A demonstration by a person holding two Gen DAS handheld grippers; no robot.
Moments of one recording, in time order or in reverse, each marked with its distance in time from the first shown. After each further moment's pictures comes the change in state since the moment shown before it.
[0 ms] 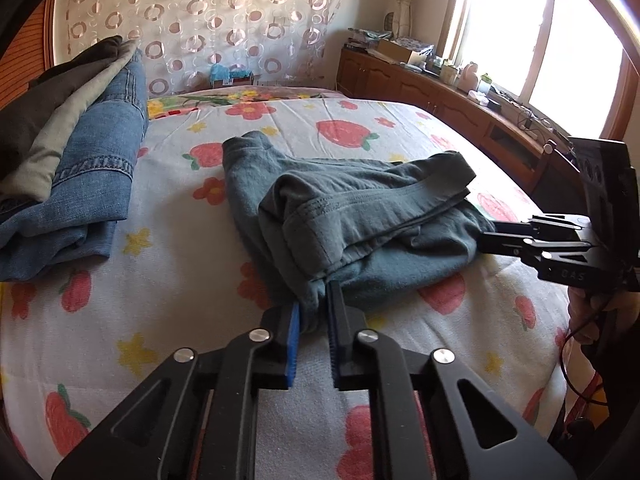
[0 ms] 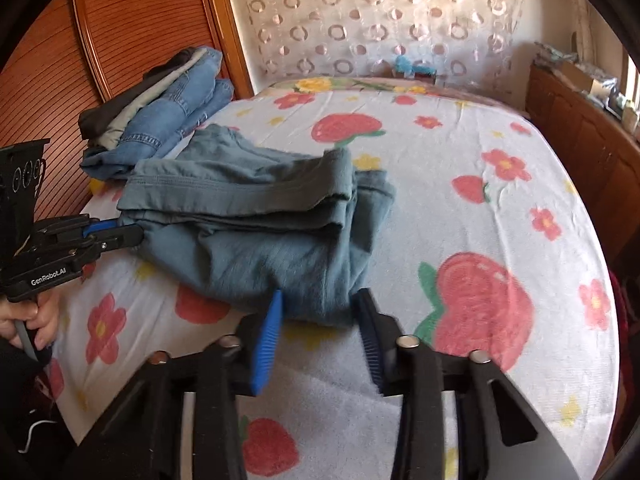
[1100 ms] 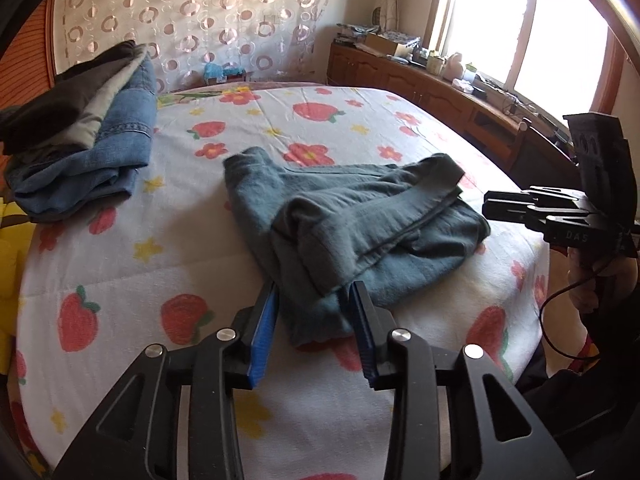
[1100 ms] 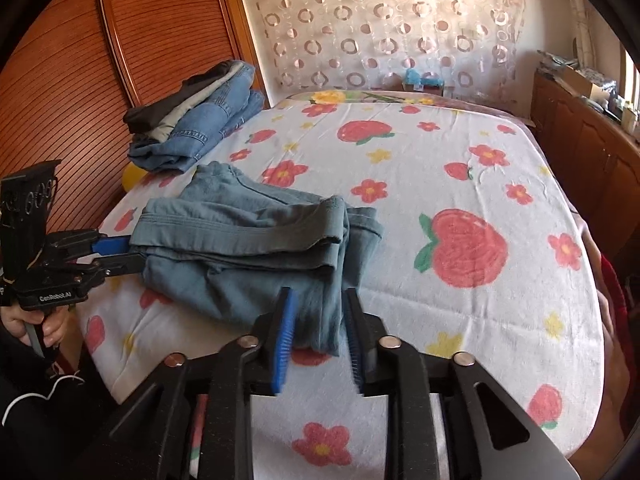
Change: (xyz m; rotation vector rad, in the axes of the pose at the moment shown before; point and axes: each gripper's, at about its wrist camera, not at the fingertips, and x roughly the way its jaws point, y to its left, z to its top) left arm -0.054 -0.025 -0.050 0.029 0.017 0.003; right arm -0.077 0.011 -0.049 -0.004 -0.050 0.036
